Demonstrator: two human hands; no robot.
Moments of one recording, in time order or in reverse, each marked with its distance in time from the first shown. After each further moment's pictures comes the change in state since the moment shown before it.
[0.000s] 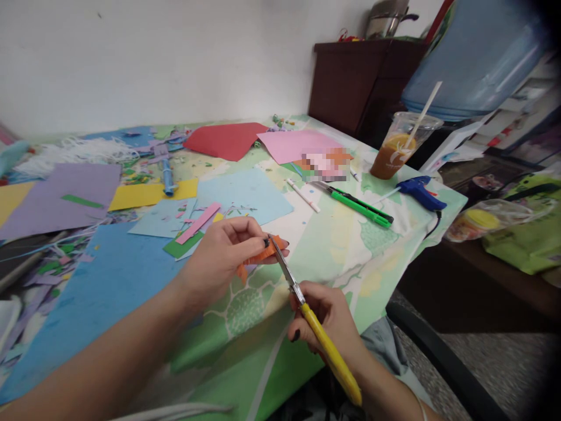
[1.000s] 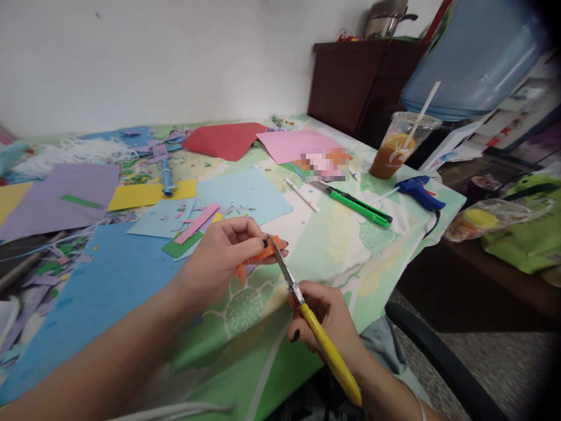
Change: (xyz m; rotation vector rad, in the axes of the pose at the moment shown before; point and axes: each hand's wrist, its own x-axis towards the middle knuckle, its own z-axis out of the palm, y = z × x) left_hand -0.001 0.000 -0.001 0.021 0.018 -0.026; right_hand 0.000 0.003 -0.001 0.012 -0.017 0.000
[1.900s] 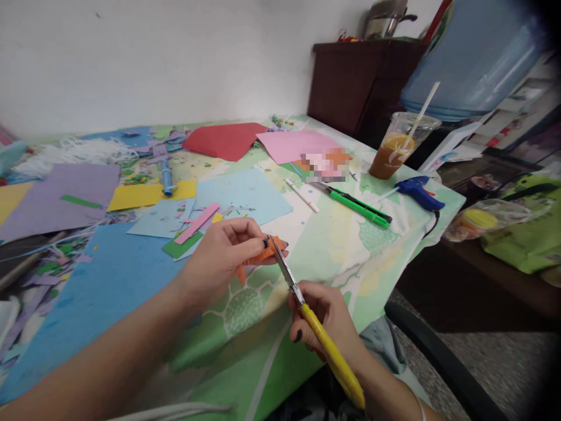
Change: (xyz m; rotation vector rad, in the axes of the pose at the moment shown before) left_hand -0.001 -0.001 0.000 0.008 -0.013 -0.003; right_hand -0.001 -0.003 0.000 0.030 -0.029 -0.007
